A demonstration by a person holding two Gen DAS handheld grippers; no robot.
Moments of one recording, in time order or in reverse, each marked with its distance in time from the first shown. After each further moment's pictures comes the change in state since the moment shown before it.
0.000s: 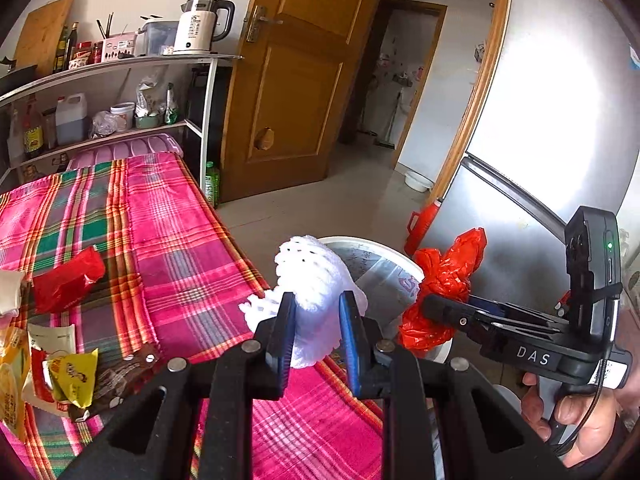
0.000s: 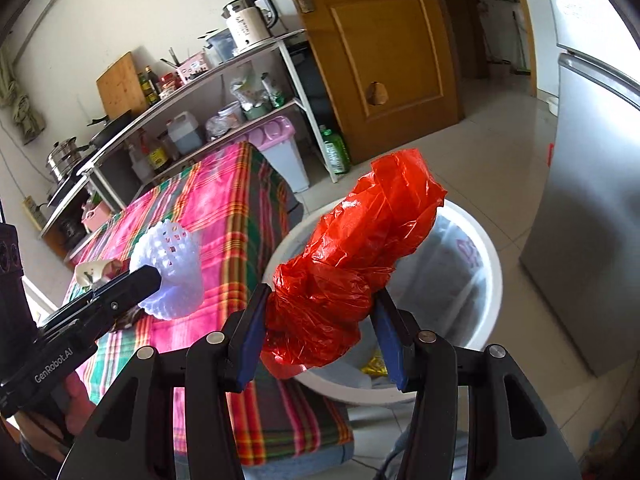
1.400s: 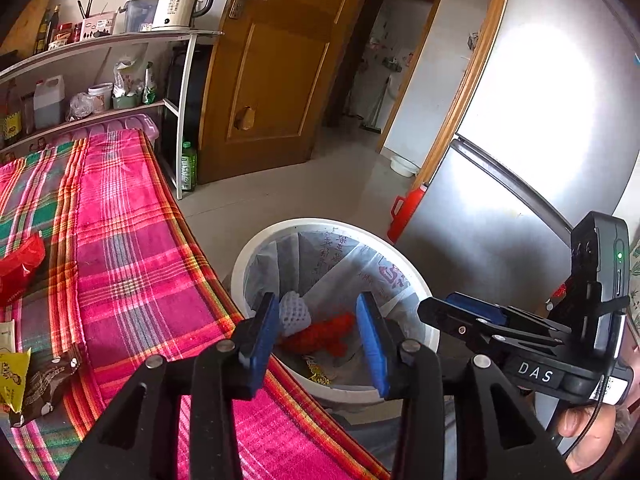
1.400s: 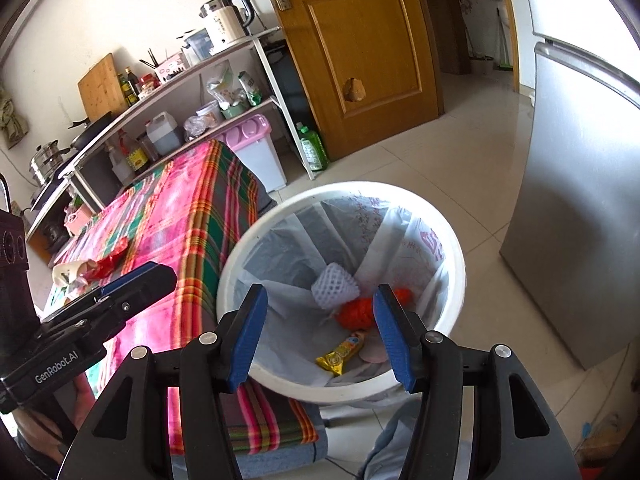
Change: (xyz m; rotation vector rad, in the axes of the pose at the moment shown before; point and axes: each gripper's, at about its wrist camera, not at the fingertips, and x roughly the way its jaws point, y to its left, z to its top) left arm 0.039 -0.021 -0.001 -0.019 0.054 -0.055; right arm 0.000 -0.019 -0.005 0.012 -0.003 -0.053
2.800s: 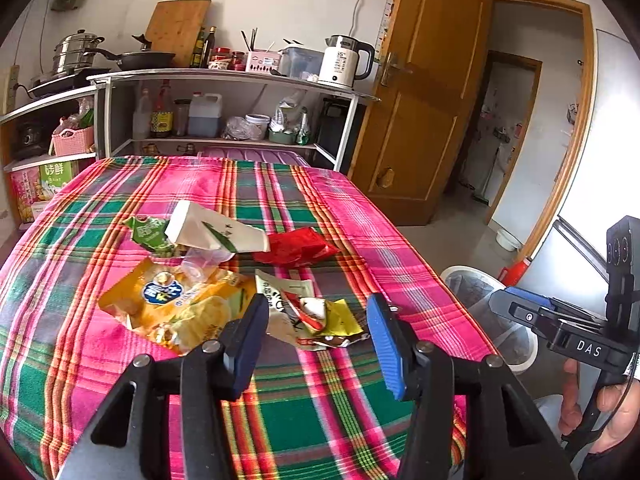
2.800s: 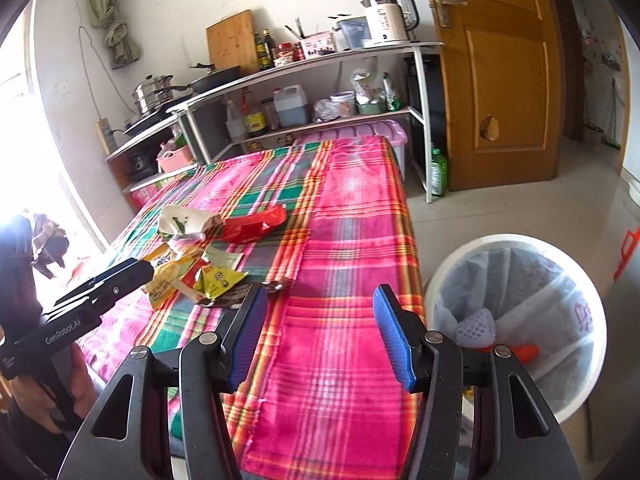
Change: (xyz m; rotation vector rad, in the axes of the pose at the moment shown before) left arm -0.159 0.137 -0.062 -0.200 -0.222 0.393; right arm 0.014 0.163 -0.016 -0.338 -0.010 0.286
